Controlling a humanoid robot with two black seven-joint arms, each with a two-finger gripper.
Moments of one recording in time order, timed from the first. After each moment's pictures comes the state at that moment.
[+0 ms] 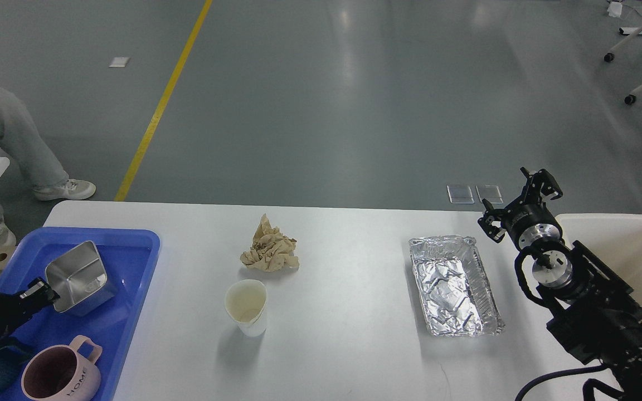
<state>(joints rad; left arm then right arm) -0.48 0.64 -0.52 -0.56 0.98 -0.36 -0.14 0.59 -0.17 1.20 0.59 -0.19 0.10 0.13</state>
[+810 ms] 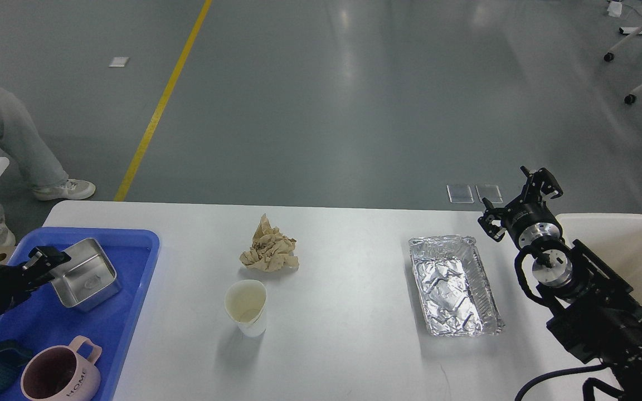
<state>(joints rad) -0.56 0.66 -0.54 -0.57 0.94 -0.35 -0.24 0.60 -0.17 1.20 0.59 -0.19 0.10 0.13</state>
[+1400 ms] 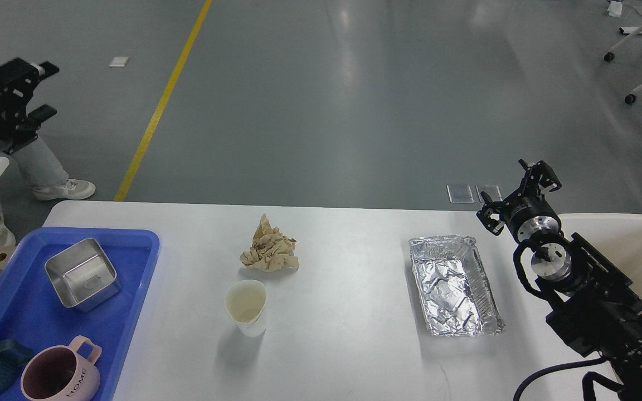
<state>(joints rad) -0.96 0.70 -0.60 -0.61 0.63 -0.41 -0.32 0.63 -0.17 1.18 0.59 -0.19 0.10 0.13</state>
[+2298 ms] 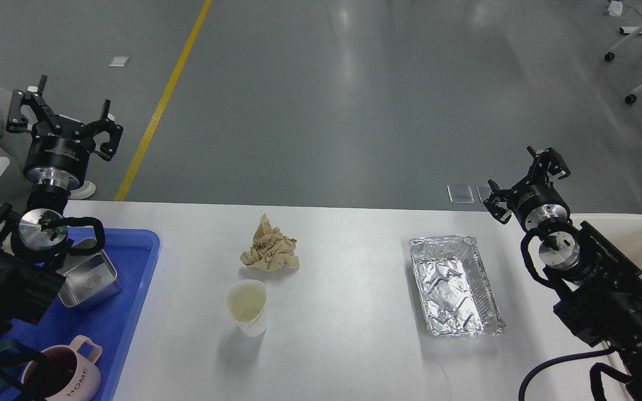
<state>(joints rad) -0.73 0.25 -1.13 -0.52 -0.10 -0.48 -0.28 0.65 -0.20 1.18 0.60 -0.19 0.09 0.12</state>
